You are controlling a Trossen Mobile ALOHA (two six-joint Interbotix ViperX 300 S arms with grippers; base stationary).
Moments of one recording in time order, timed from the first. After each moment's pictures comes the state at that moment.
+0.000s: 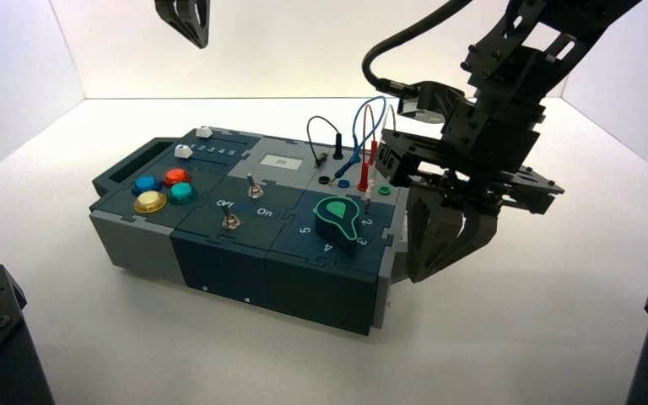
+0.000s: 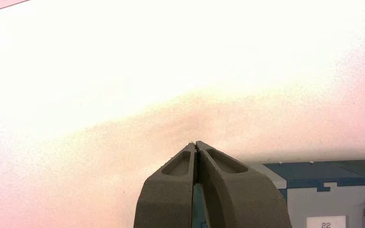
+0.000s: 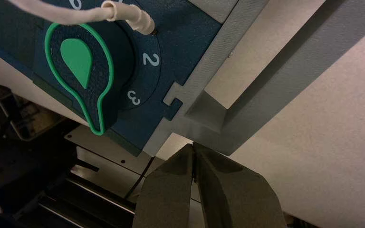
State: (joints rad) left arm -0.21 0.15 0.30 -0.10 0.73 0.18; right arm 0.78 -0.07 1.05 0.62 0.57 0.05
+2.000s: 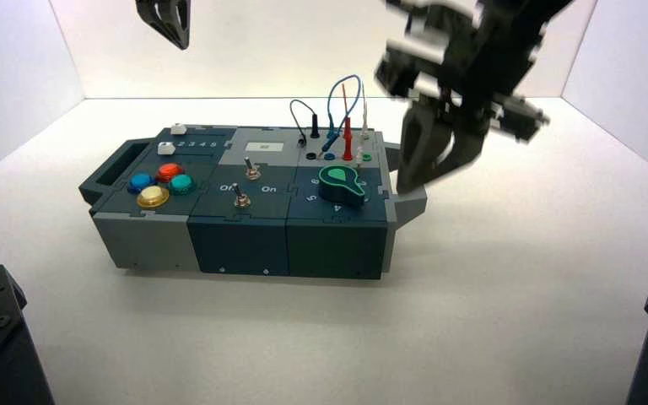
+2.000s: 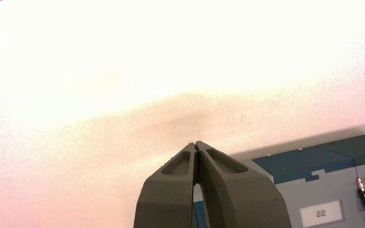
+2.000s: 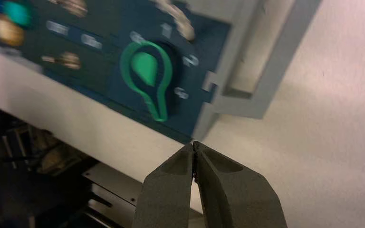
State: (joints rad) left arm -0.13 0.17 0.27 -0.10 0.76 0.18; right arm 0.66 -0.22 0.94 0.50 0.60 0.06
